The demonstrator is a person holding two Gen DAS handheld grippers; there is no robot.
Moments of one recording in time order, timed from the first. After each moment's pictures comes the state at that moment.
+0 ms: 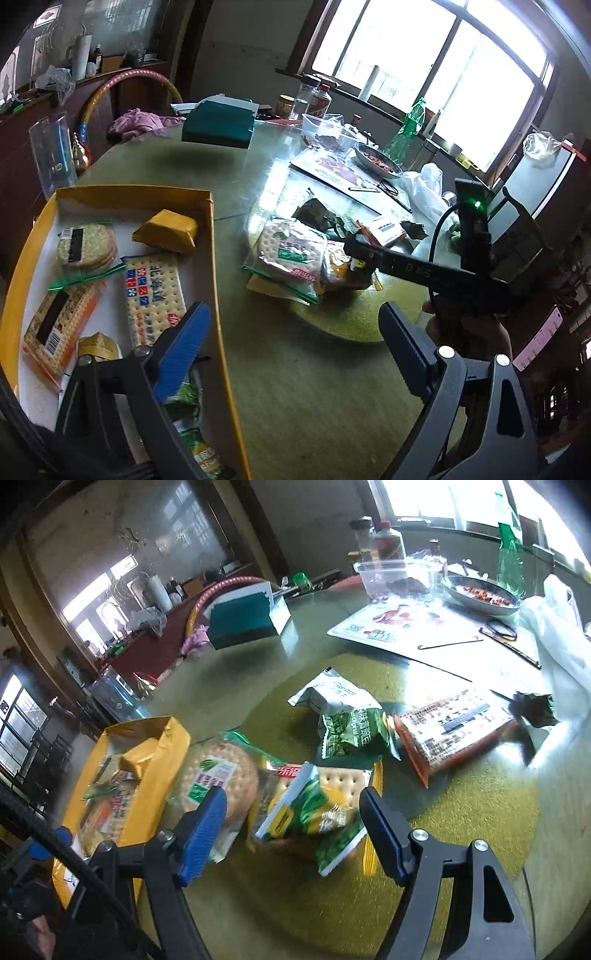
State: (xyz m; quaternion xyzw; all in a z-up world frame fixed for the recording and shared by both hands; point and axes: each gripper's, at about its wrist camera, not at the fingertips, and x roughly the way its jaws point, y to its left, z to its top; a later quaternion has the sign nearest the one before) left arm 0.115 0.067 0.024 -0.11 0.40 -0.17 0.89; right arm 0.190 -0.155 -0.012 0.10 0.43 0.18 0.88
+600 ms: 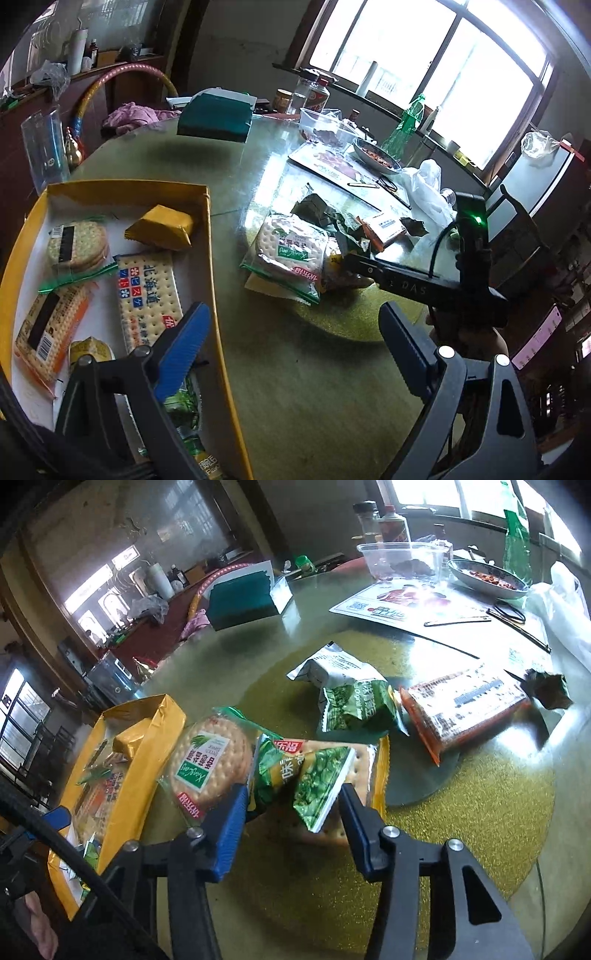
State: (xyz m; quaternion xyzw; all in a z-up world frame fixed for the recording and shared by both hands) left arm 0.122 0.065 0.017 -0.11 0.41 -0.18 0.89; right arm 0.184 -0.156 -0.027 0.09 0.45 0.18 0.87
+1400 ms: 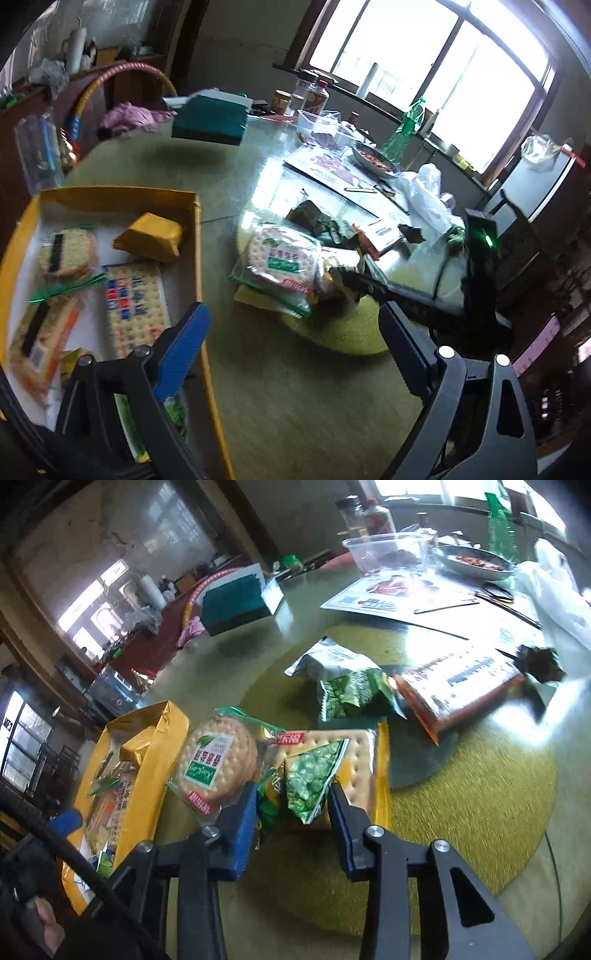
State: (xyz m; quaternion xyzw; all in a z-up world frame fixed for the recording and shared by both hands) left arm 0.141 0.057 0.017 -0.12 0.42 -0.18 0.88; right arm 0.175 -0.157 -0.027 0.13 0.45 0.16 0.87
